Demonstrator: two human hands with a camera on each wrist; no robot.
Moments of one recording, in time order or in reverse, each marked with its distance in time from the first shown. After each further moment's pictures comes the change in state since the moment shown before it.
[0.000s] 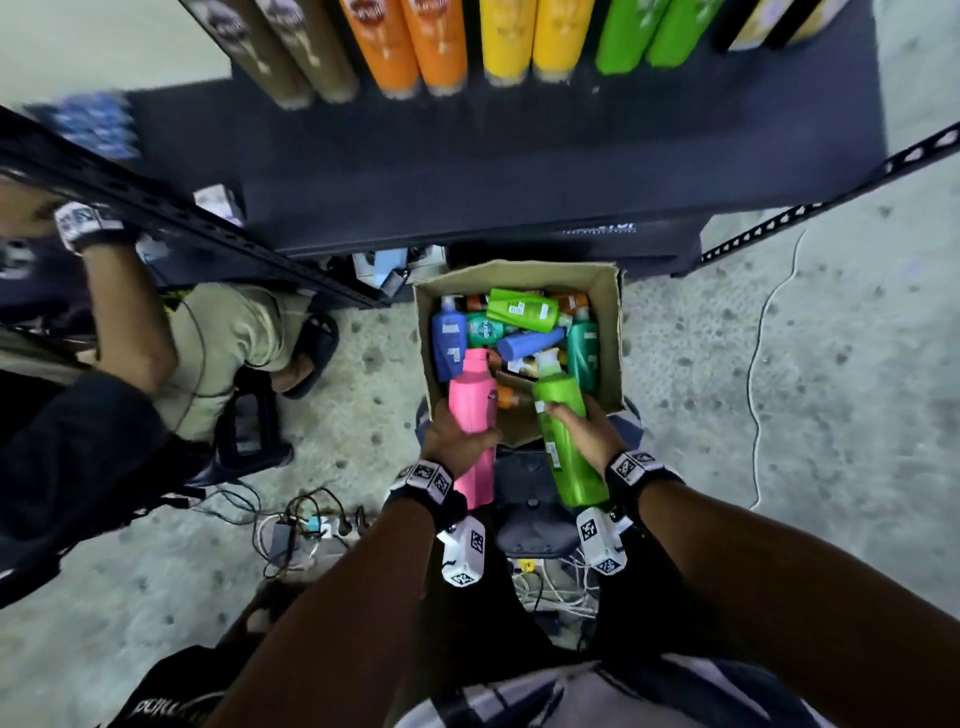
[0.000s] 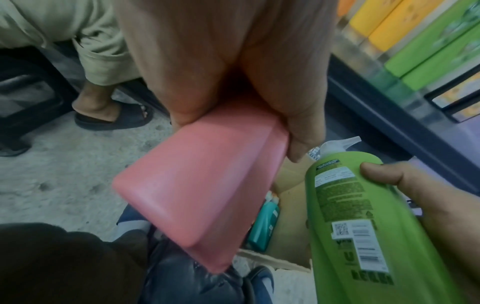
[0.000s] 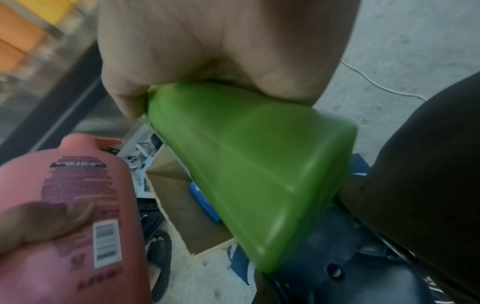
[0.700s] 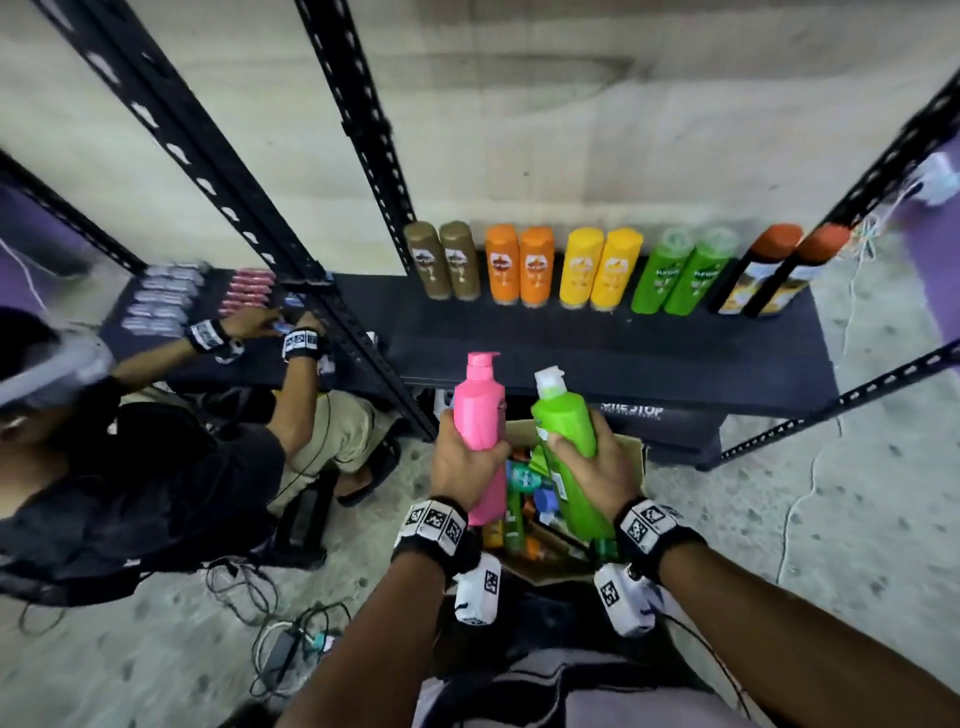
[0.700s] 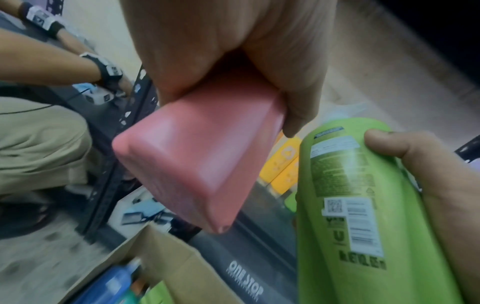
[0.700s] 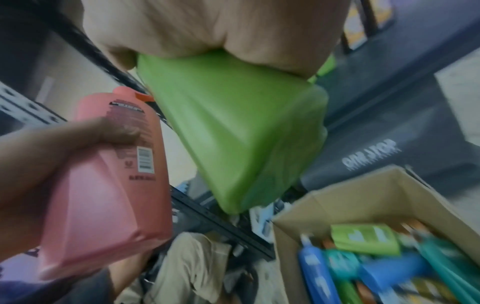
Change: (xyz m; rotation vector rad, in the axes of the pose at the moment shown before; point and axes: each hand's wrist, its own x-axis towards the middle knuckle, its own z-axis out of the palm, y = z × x) left_hand -0.109 0.104 -0.124 -0.363 0.445 0.435; right_hand -0.121 -0.177 -0.001 -0.122 0.107 -0.777
